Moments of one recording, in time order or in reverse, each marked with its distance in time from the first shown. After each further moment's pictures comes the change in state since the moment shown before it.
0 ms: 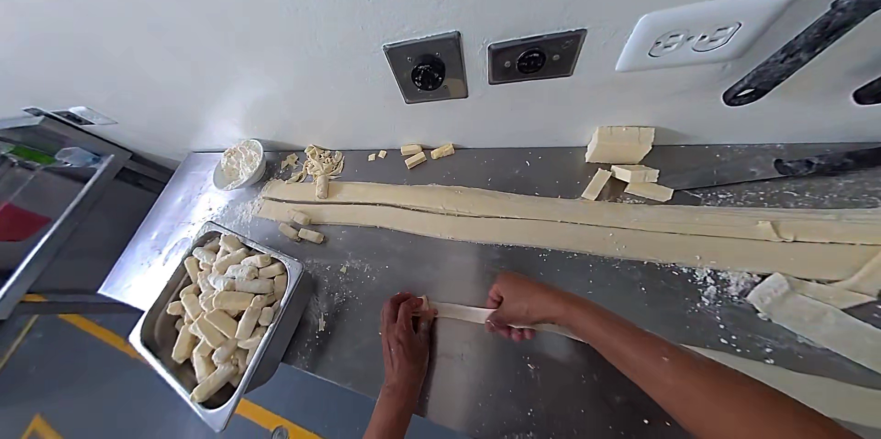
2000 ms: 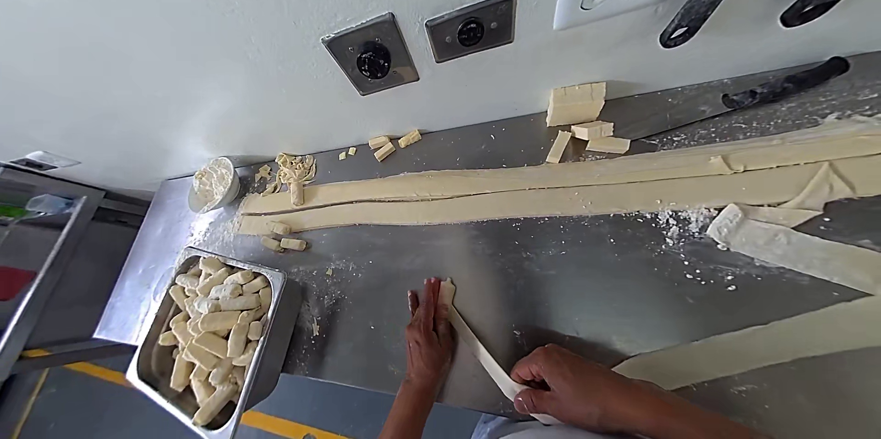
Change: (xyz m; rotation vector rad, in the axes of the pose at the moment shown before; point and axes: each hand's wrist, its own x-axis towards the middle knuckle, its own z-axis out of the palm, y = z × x) left_hand -0.025 0.024 0.028 -0.131 -0.137 0.200; right_hand -0.067 0.071 0.096 0.004 -0.015 -0.319
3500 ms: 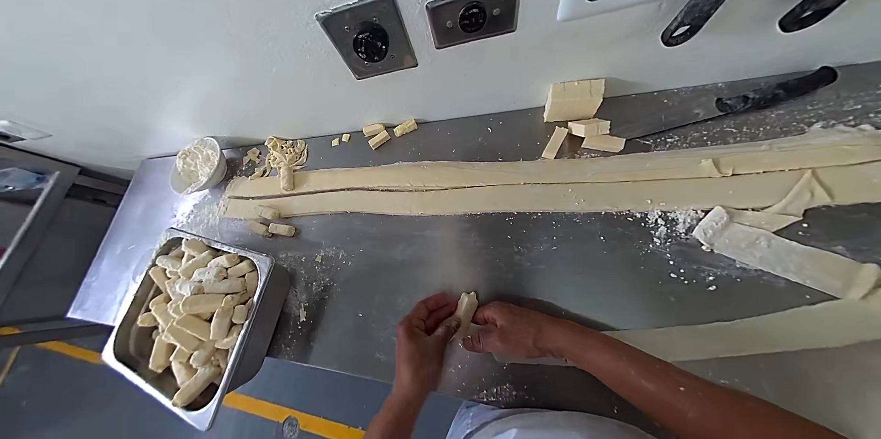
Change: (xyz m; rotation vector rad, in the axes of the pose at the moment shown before) left_hand 0.010 0.056 -0.034 -0.681 -0.207 -0.668; right_hand 0.047 -0.012 -0.030 0.172 0.033 0.092
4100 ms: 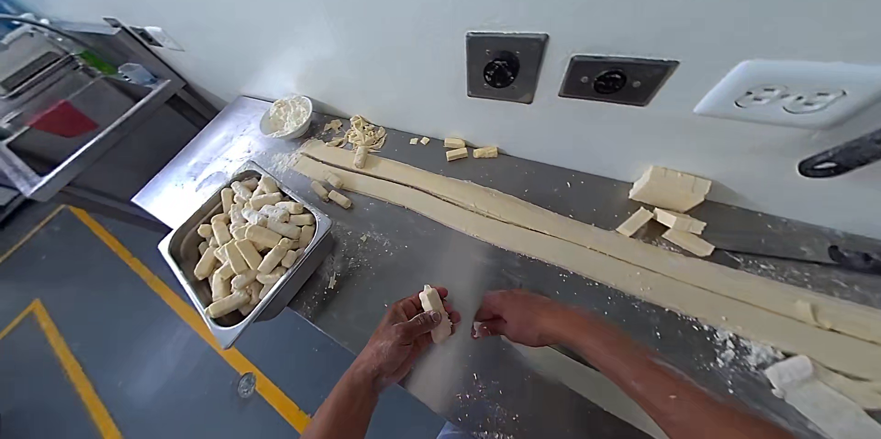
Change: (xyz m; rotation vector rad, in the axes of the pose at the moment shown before) left_hand 0.003 0.033 -0.070 -0.679 -0.106 -0.152; right_hand 0.039 -0.076 -0.055 -0.752 -0.232 -0.142
